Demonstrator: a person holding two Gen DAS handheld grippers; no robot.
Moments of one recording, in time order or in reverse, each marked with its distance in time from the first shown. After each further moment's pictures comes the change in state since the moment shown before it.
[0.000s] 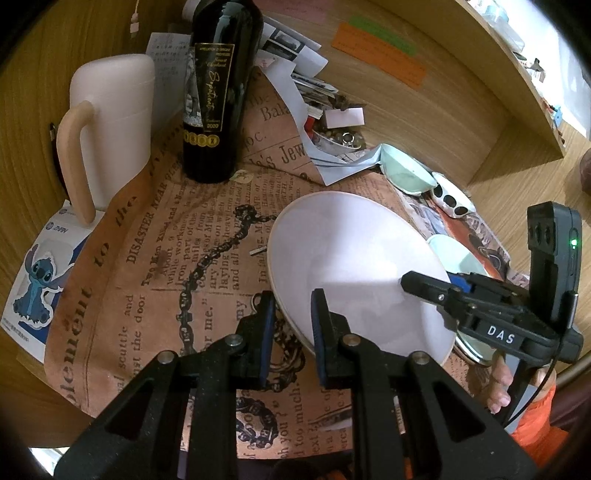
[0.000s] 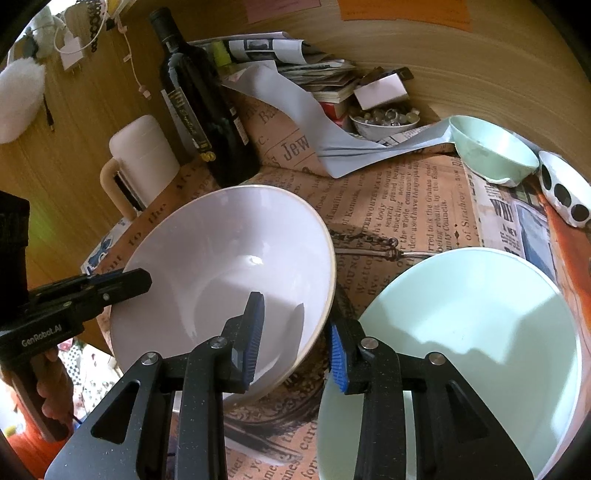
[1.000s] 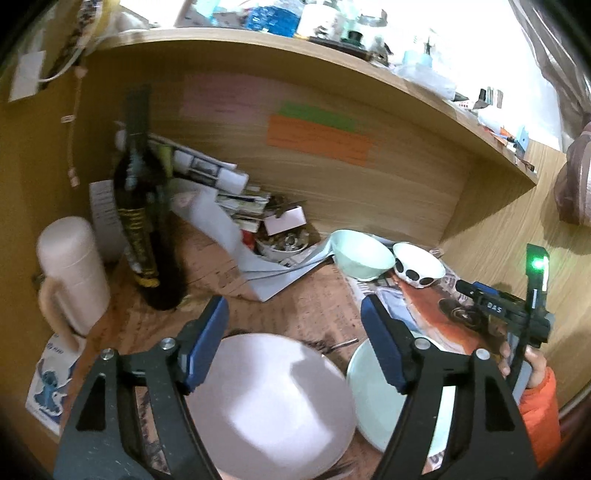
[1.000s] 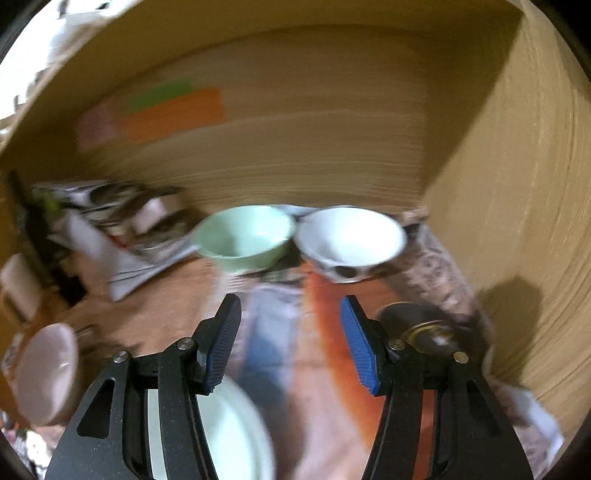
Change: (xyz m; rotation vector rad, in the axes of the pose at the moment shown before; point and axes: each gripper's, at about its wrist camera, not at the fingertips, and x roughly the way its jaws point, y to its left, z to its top) left arm -0.026 -0.102 0.070 0.131 -0.270 0.010; right arm -0.116 -0.188 0.029 0.221 -0.282 -0.449
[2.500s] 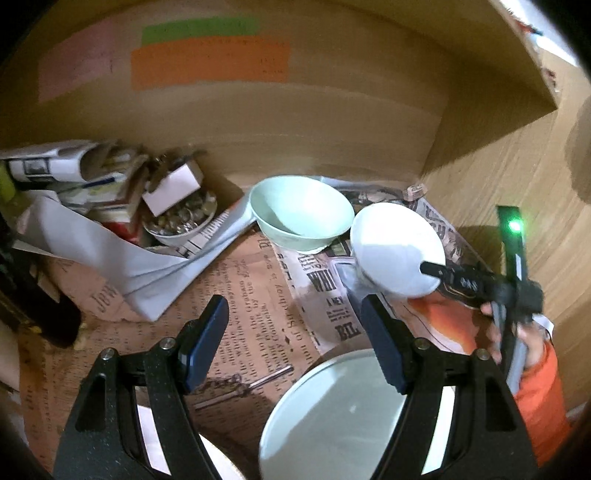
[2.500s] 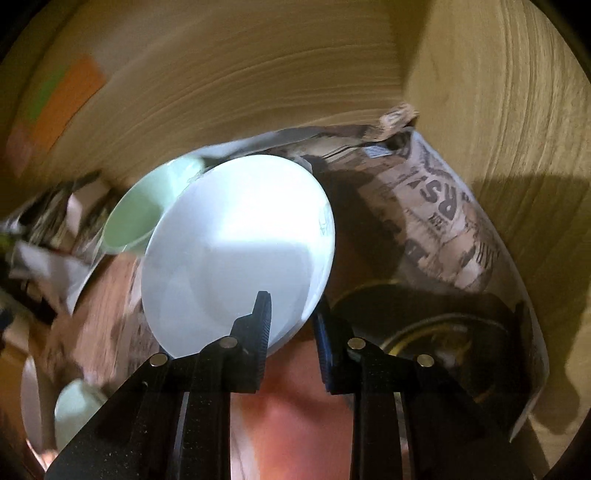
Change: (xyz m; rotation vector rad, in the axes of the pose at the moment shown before) left arm 0.151 -0.097 0.021 0.161 0.293 -0.081; right arm 0.080 -0.069 -0.015 0.170 0.282 0.111
